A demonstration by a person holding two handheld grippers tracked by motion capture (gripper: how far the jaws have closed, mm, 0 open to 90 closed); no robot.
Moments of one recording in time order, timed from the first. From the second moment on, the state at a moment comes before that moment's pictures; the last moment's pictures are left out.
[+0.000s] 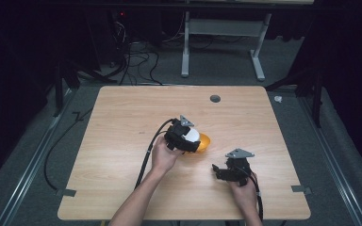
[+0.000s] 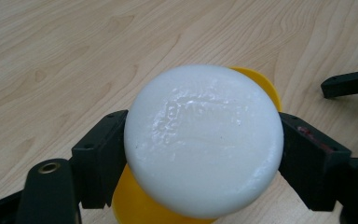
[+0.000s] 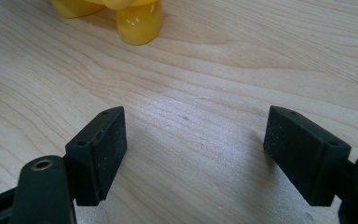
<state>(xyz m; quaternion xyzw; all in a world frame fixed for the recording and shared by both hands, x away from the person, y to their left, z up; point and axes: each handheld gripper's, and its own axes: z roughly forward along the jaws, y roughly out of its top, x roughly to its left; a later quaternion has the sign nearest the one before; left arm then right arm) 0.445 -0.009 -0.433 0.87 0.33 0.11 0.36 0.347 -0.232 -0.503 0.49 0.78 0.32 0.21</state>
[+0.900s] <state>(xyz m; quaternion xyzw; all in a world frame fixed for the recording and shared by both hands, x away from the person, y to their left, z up) 0.451 -0.020 -0.448 0.87 0.34 0.11 0.34 0.347 -0.233 -0.503 0.49 0.78 0.32 0.21</state>
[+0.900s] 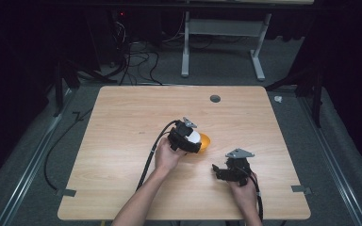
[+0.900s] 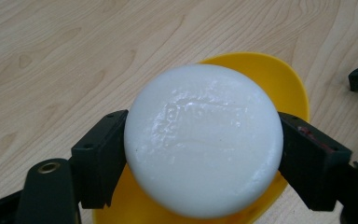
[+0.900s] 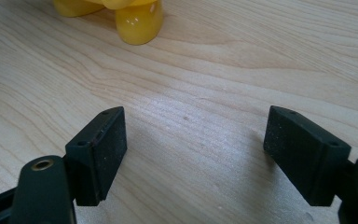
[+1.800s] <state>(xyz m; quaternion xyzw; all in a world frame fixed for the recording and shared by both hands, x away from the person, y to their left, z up) 0.442 -0.004 -0.427 0.85 0.35 0.14 0.36 0.347 -0.232 -0.503 0.49 0.78 0.32 0.21</state>
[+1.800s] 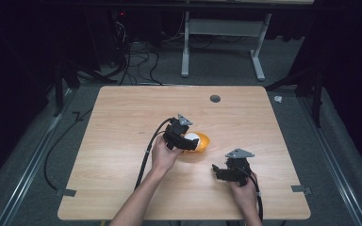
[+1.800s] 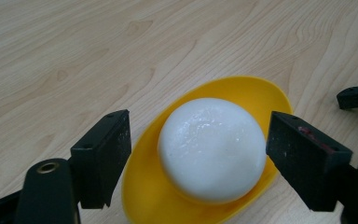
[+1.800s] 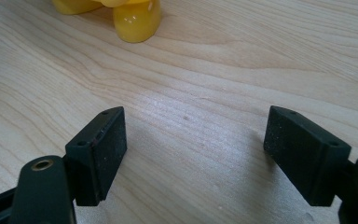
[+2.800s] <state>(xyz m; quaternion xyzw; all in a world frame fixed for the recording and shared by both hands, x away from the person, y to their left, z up) 0.429 0.039 -0.412 0.83 0.37 0.15 0.39 0.347 -0.232 -0.503 0.49 0.78 0.32 0.21</state>
